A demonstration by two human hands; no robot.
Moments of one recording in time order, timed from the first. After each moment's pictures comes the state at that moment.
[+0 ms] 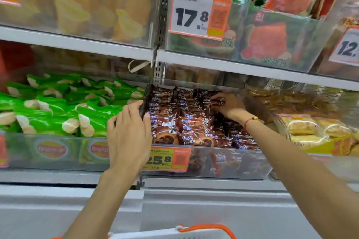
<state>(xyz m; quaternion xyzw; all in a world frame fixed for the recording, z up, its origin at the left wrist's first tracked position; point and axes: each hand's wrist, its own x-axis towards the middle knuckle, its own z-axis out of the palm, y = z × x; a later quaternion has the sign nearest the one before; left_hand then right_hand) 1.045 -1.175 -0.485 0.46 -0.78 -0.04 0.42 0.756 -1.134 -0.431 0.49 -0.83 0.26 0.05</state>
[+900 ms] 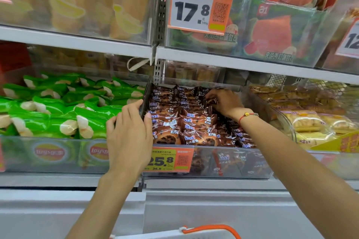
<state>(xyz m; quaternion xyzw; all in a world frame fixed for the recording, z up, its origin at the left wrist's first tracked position) 1.046 -1.175 -0.486 0.45 -0.78 -0.04 0.43 0.748 -1.150 -0.438 0.57 -0.80 0.14 0.13</state>
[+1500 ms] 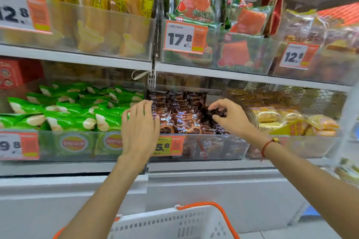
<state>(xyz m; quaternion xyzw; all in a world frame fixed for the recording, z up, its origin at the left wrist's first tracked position) 1.062 -1.150 -0.467 0.38 -0.82 0.02 0.42 0.848 -1.018 -0.414 0.54 -0.77 0.33 0.10</state>
